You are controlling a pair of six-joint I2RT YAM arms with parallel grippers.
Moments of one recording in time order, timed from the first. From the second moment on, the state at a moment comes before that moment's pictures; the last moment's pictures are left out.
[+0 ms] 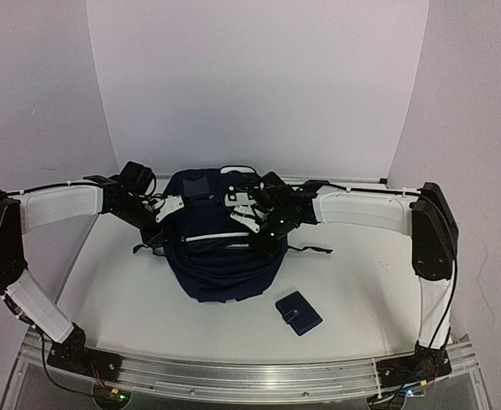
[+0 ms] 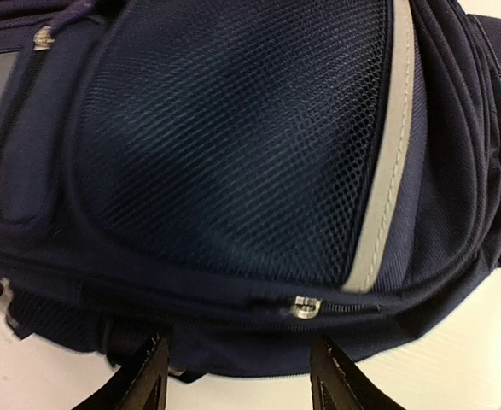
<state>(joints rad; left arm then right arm) -0.44 1.55 1.11 -0.56 0.29 0.68 0.87 2.04 1.65 -0.64 0.04 -0.35</state>
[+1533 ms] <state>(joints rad) -0.57 1.49 1.02 -0.57 0.24 0.44 0.88 2.06 1.67 -0.63 0.04 -0.33</state>
